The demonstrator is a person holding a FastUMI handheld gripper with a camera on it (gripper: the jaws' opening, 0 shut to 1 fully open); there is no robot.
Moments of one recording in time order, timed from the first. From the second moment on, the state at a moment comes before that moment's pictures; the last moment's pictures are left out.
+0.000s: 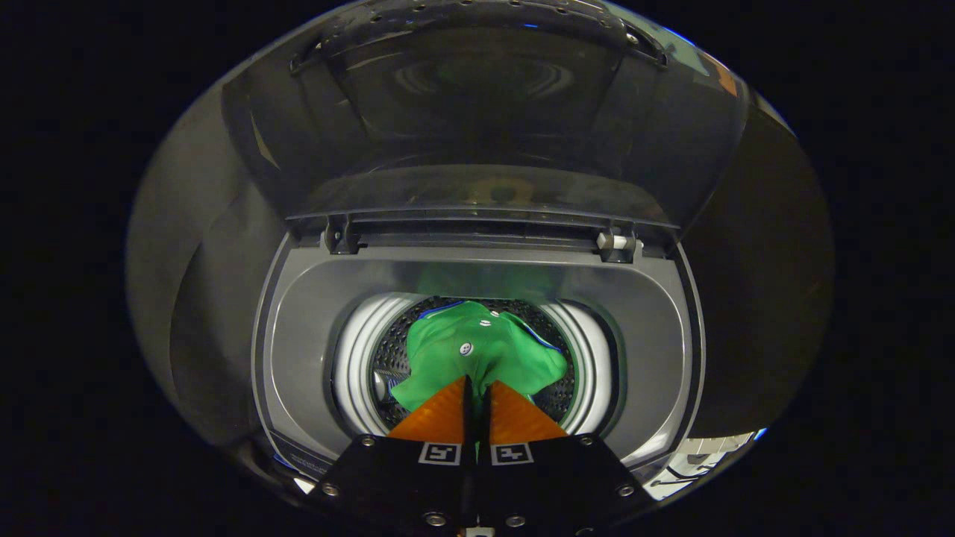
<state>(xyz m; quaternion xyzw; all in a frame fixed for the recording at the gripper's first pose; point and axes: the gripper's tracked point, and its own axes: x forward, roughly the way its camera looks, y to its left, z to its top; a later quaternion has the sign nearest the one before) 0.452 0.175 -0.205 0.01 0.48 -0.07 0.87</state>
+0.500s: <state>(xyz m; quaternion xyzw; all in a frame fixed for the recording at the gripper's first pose) 0.445 0.177 -0.196 0.01 0.46 -0.07 0.88</state>
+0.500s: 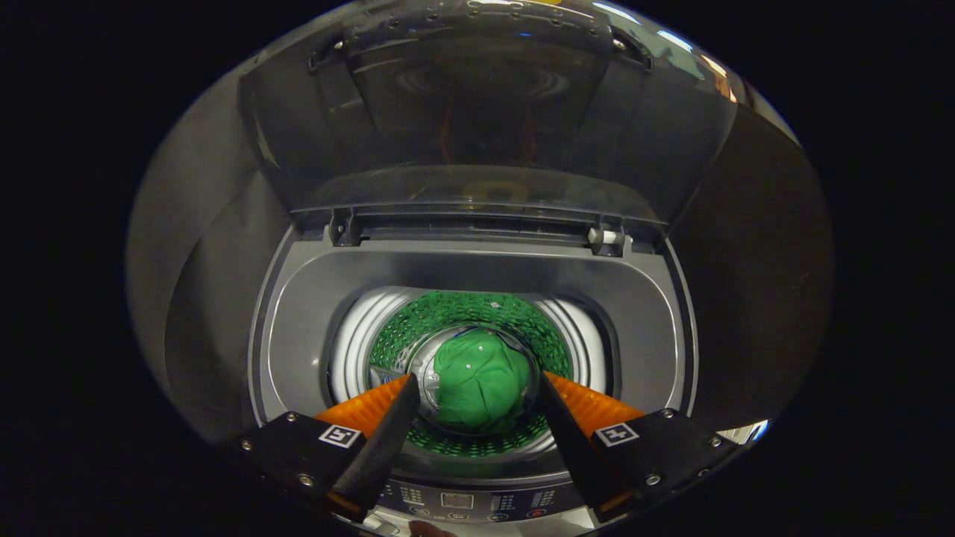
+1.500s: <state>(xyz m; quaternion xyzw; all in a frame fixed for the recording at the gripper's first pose) 0.414 0.184 -0.031 -0.03 0.29 -0.10 0.95</state>
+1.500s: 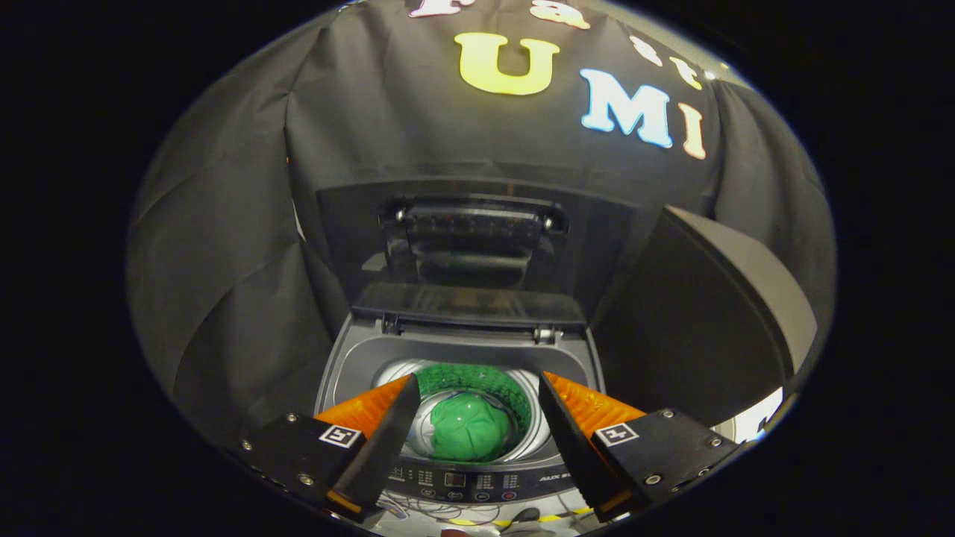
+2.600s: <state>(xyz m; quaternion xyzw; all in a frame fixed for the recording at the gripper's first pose) 0.571 0.125 0.118 0.00 0.19 -0.13 0.97</state>
